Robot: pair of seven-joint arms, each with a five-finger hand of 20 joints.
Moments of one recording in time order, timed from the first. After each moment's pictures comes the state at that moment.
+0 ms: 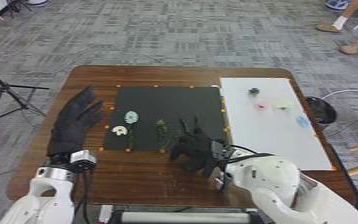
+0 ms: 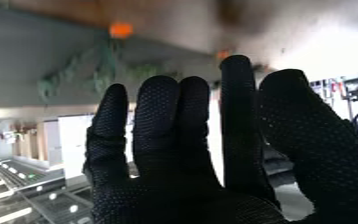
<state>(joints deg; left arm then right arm) 118.5 -59.1 -91.7 -114.4 46.2 5.0 18.6 -86.6 -49.6 52.5 -116.9 -136.8 -20.5 -1.5</state>
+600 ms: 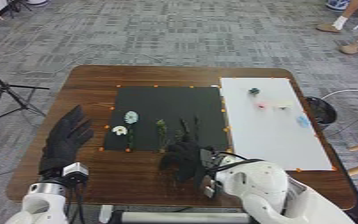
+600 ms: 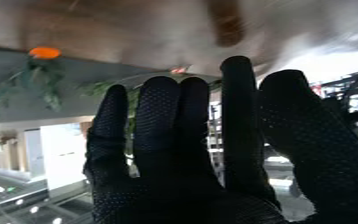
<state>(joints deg) 124.1 -60.1 -94.2 -113.0 43.7 7.8 17.9 -86.2 -51.9 49.2 -117.3 -138.0 -21.9 -2.5</state>
